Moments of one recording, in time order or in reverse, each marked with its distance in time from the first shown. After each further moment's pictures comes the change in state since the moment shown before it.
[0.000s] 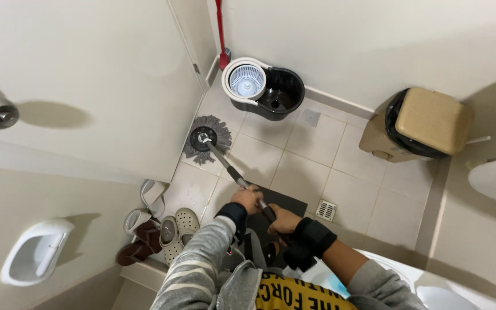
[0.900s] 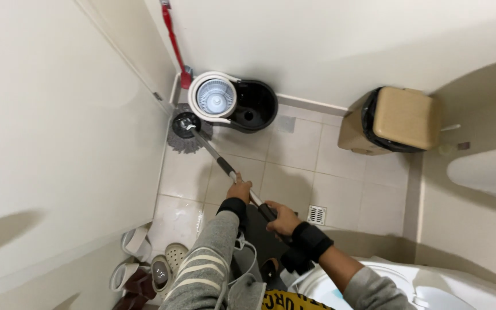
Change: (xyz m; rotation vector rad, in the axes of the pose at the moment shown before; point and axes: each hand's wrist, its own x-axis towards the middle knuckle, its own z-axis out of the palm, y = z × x) left_hand 0.200 -0.061 -0.011 -0.141 0.115 -0.085; right_hand 0.066 -0.049 -0.092 0.207 0.276 -0.134
